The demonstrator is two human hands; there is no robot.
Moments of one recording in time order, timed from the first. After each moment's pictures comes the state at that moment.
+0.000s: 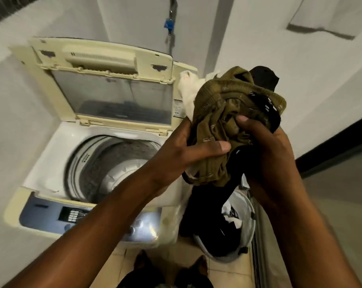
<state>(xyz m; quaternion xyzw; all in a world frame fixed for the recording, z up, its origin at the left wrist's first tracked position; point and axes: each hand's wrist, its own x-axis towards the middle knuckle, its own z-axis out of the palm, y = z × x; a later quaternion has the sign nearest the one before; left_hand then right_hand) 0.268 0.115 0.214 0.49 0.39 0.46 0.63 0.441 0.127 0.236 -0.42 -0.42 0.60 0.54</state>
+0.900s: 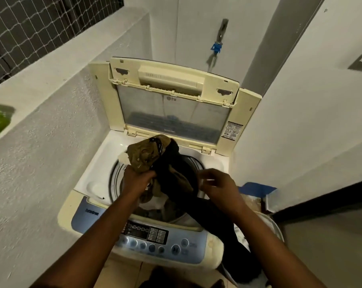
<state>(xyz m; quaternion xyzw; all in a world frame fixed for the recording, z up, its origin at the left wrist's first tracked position) 0.047 0.125 0.018 0.21 0.74 0.46 0.44 0.306 0.150 0.087 -0.58 -0.62 0.49 0.16</state>
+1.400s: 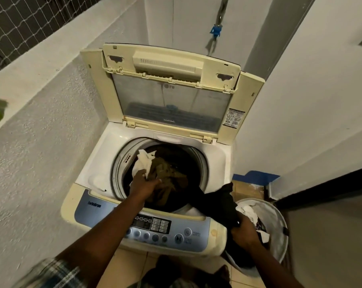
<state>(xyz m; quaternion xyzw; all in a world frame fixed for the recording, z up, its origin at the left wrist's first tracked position) 0.052 0.118 -0.063 0.25 0.78 0.34 0.47 0.401 0.079 -0.071 -0.73 -0.55 0.40 0.02</state>
